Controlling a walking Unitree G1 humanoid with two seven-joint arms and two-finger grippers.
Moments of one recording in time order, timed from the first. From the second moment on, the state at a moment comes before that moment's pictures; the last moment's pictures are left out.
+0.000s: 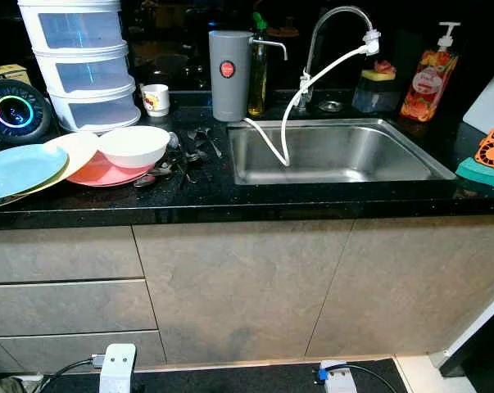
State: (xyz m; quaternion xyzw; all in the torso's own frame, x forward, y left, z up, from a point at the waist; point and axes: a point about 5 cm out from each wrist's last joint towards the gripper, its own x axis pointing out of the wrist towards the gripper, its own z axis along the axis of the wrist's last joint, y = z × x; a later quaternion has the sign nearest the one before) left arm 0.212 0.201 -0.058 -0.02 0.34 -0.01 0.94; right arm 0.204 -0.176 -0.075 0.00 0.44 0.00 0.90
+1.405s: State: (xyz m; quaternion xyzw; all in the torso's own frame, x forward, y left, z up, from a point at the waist) left arm 0.206 0.202 -0.062 -0.03 0.35 0.02 0.93; right arm 0.205 -0.173 -0.075 -0.02 0.44 0.02 0.90
